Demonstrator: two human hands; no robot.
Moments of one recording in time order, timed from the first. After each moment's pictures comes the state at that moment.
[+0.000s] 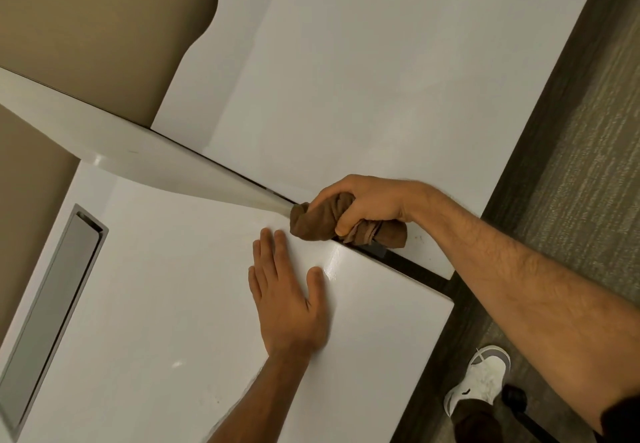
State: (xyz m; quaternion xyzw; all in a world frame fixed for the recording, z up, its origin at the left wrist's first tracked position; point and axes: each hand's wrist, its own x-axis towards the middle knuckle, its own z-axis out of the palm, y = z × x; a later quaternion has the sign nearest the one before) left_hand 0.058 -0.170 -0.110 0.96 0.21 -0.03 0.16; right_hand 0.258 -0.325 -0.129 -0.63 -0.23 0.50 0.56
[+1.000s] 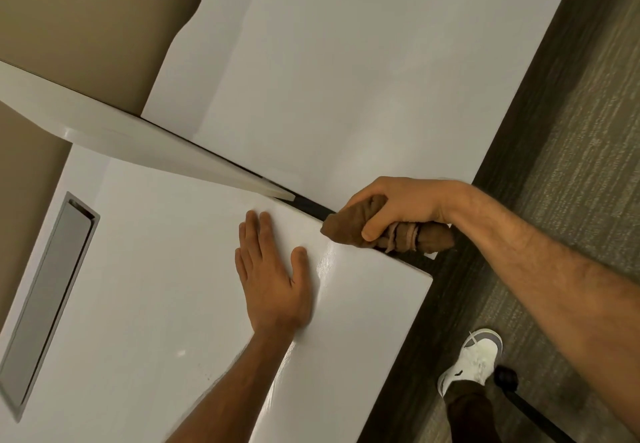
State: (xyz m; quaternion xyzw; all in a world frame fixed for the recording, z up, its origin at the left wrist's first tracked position) left_hand 0.059 -0.172 -0.108 0.96 0.21 -0.02 0.16; right_hand 0.230 -0.390 -0.141 -0.60 -0.21 0.55 0.54
